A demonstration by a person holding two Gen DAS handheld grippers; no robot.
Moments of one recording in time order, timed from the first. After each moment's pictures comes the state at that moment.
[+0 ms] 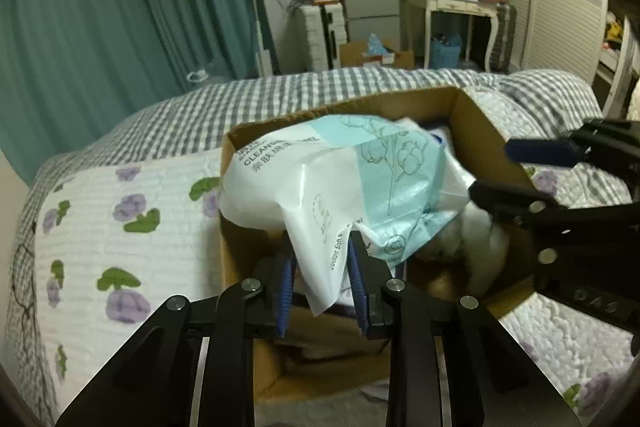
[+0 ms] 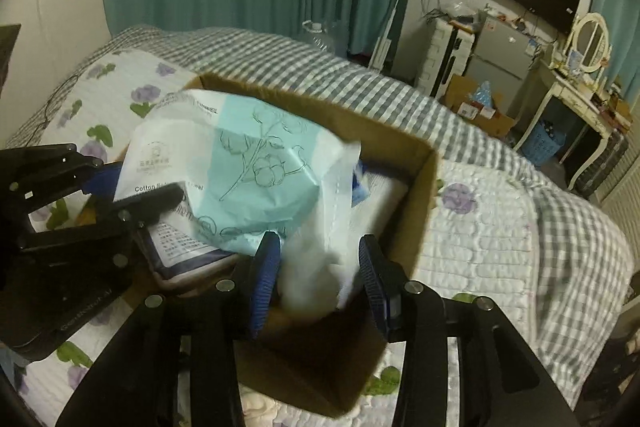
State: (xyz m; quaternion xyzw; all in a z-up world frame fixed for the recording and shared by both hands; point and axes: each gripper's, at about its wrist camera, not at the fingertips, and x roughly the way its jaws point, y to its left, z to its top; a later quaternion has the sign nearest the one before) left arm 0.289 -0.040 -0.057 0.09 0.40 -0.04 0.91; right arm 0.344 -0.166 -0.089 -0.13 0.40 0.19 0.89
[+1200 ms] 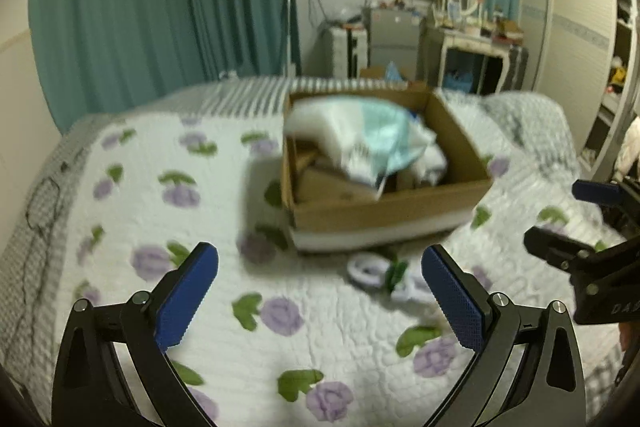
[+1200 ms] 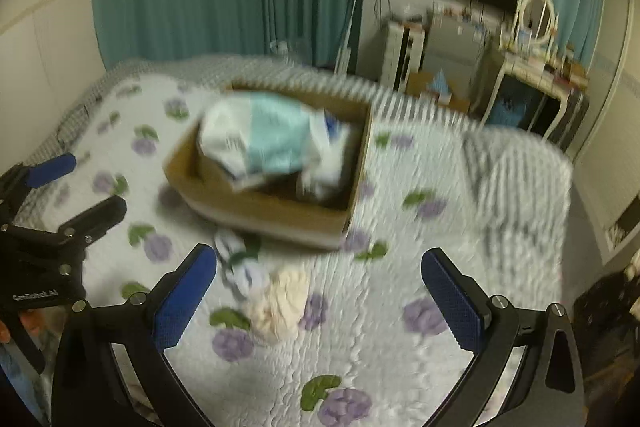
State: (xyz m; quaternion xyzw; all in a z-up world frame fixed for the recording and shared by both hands) left arm 0.152 -0.015 -0.054 0.03 0.36 -0.01 0.93; right arm 0.185 -0.209 -0.053 -0.07 0.39 0.13 0.91
